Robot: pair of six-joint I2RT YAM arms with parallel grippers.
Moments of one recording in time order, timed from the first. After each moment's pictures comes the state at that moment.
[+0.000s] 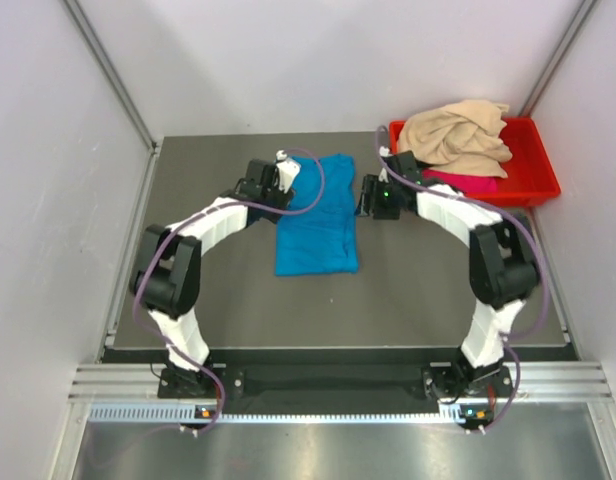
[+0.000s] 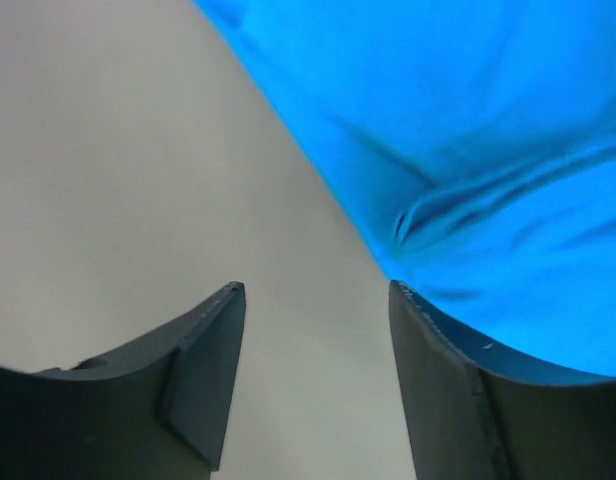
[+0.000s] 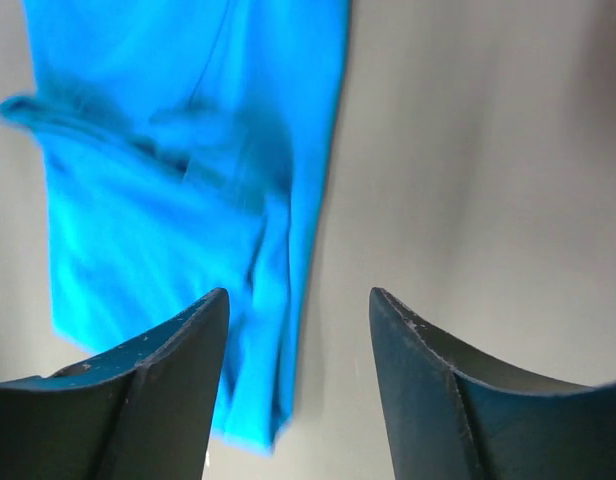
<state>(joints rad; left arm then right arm) -0.38 1.84 1.27 -0.19 -0.10 0.32 0.36 1.91 1.38 -0.36 -0.23 0.42</state>
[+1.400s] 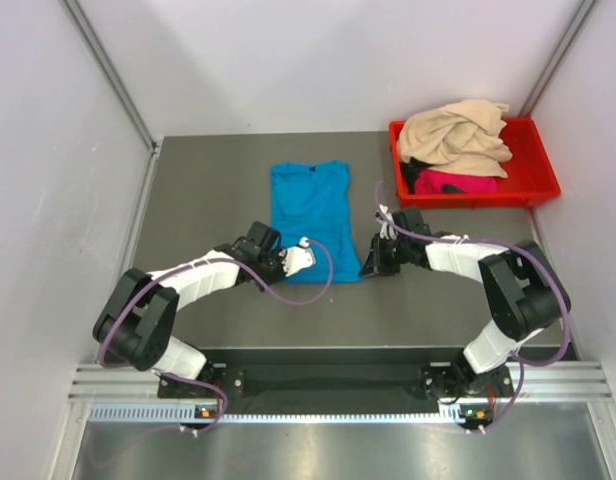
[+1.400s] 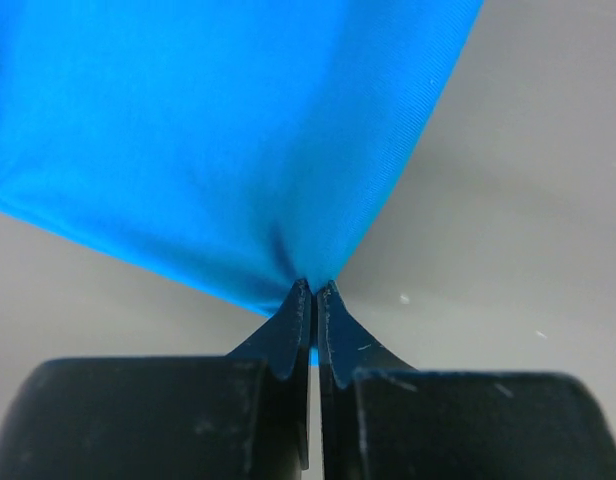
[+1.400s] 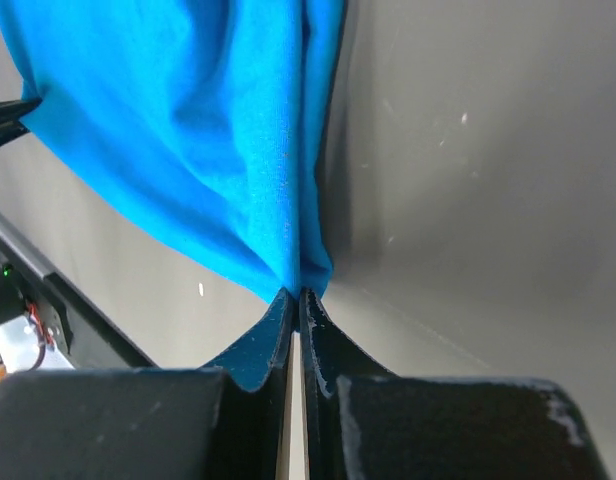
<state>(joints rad) -0.53 1.48 0.74 -0.31 0.17 0.71 0.42 1.62 0.78 -0.12 -0.47 0.47</state>
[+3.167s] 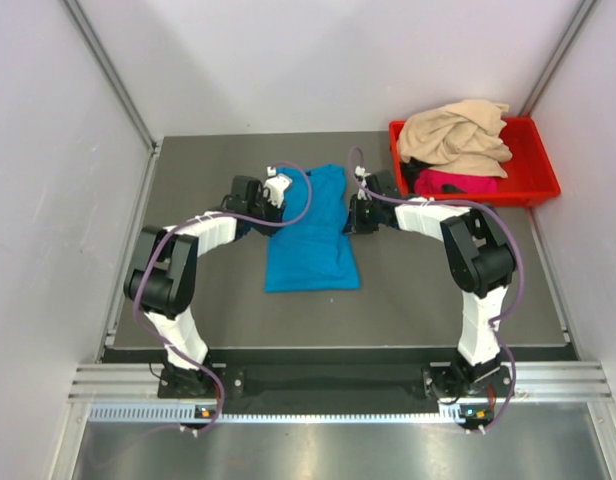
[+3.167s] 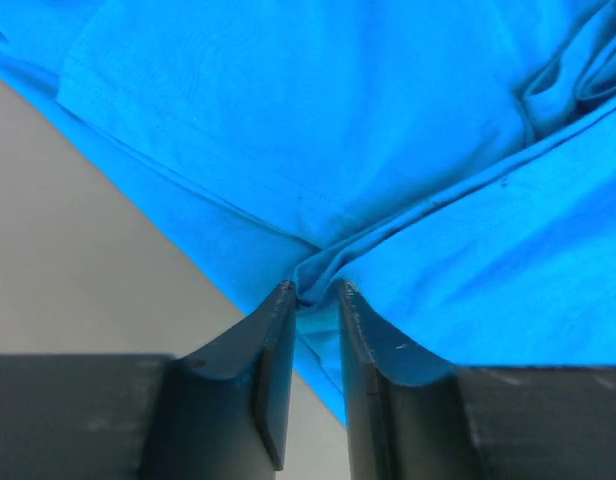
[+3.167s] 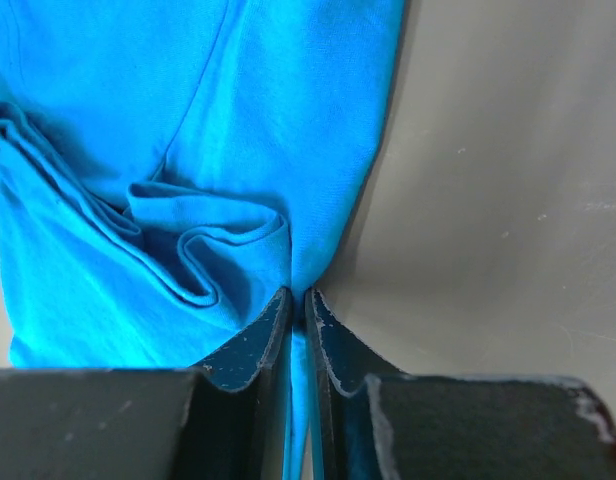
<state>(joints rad) -0.28 1.80 1.05 -0.02 0.31 0.24 0.45 1.99 1.27 -0.15 -0.30 0.41</state>
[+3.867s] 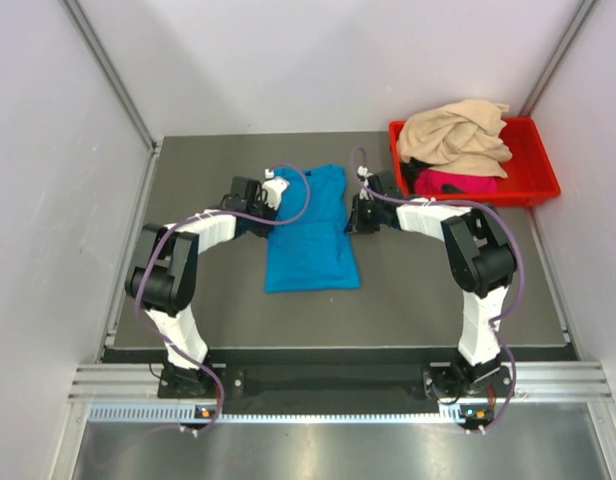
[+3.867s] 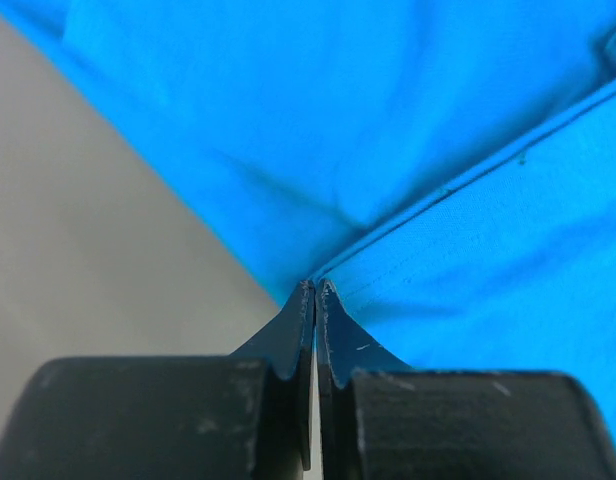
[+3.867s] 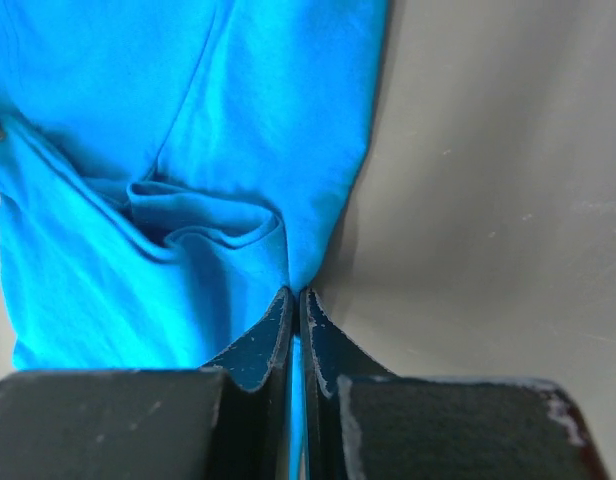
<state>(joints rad) -0.27 1.84 1.09 -0.09 0.25 0.26 0.44 1.99 1.26 -0.14 -0.30 0.42</state>
